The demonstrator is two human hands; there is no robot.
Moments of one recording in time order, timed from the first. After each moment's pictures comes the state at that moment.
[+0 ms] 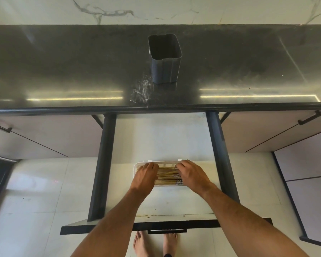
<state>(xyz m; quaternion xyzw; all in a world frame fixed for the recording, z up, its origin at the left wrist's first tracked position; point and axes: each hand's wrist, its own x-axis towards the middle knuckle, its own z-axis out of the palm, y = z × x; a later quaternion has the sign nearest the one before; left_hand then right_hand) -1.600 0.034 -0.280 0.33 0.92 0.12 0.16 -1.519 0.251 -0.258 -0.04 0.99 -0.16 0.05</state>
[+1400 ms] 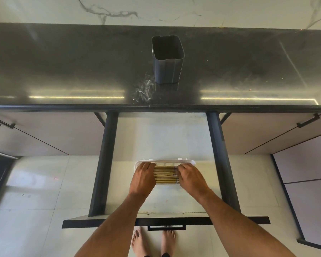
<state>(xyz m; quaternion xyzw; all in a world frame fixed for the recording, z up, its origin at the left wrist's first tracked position) -1.580 0.026 -0.262 0.26 0.94 0.23 0.03 -1.506 0.235 -0.269 0.03 0.98 -0.21 0.00</state>
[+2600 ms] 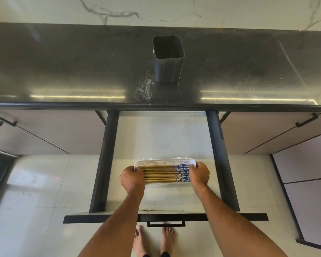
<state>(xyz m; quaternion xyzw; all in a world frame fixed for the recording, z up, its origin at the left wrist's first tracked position) -1.576 0.023 -0.249 -0.27 0.85 0.43 0.13 -1.514 0.239 -0.278 0.50 0.76 -0.41 0.01</state>
